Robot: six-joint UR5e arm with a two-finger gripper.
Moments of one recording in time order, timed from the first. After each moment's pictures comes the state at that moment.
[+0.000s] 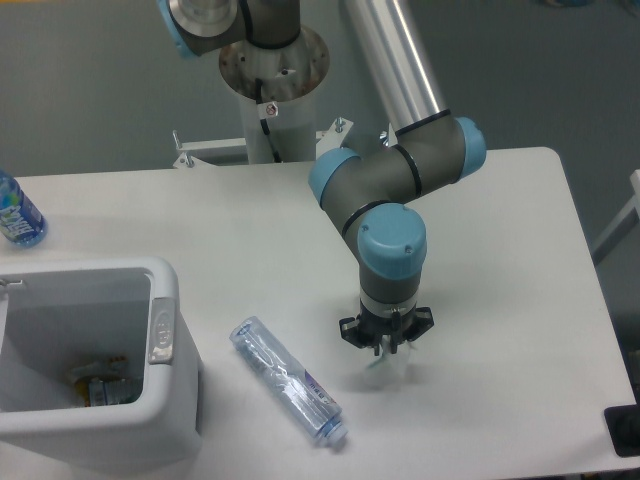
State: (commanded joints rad) arm 2.45 -2.10 -1.58 -0.91 1.59 0.36
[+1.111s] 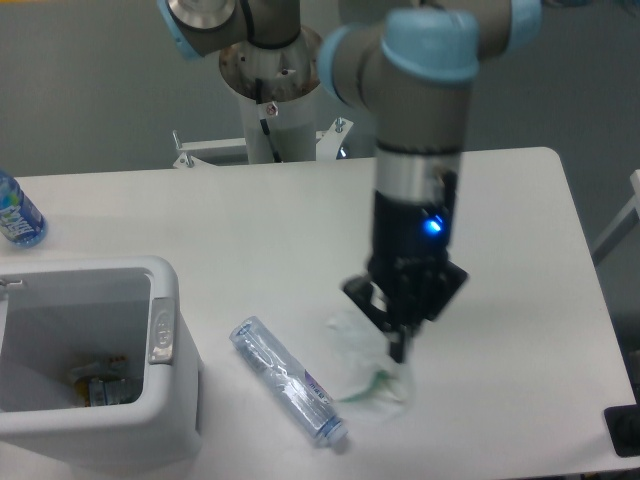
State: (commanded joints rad) arm 2.35 -1.81 -1.30 -0.86 1.19 -0.08
